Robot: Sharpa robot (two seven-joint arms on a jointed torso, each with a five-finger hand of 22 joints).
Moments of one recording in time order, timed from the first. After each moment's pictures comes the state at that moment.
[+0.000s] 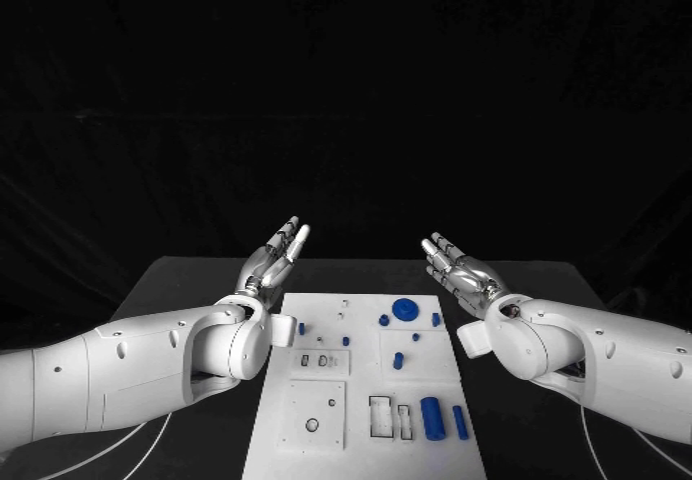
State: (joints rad) left arm 1.18 -0.77 -0.22 1.49 0.15 -0.51 0.67; left_hand 1.14 0.22 -0.39 0.29 0.04 0.18 -0.05 0.02 0.03 0.01 -0.08 0.14 0.02 0.00 0.03 0.00 0.00 0.16 0.00 0.16 0.00 0.00; right arm 1.12 -0.80 -0.11 1.46 -0.09 -0.35 0.31; right_hand 1.05 0.17 -0.33 0.29 0.20 0.00 -0.09 0.00 0.00 0.00 -0.01 0.00 0.00 0.00 -0.03 0.00 0.00 0.15 0.00 0.02 0.01 0.00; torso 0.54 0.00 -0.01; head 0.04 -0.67
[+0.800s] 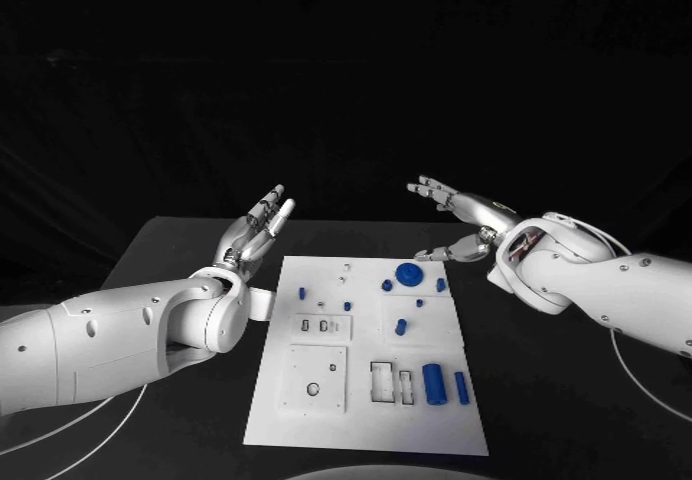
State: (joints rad) left arm 1.18 -0.88 -0.22 1.53 0.04 -0.49 0.68; left_hand 1.17 0.23 -0.37 0.29 0.04 0.20 -0.04 0.02 0.03 0.01 -0.05 0.15 0.02 0.00 0.04 0.00 0.00 0.17 0.00 0.17 0.00 0.00; right arm 1.28 -0.81 -0.11 1.46 -1.35 -0.38 0.01; right_hand 1.45 -0.21 0.07 0.29 0.23 0.26 -0.09 0.05 0.04 0.06 0.01 0.02 0.01 0.31 0.16 0.14 0.07 0.17 0.48 0.29 0.24 0.12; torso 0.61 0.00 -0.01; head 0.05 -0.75
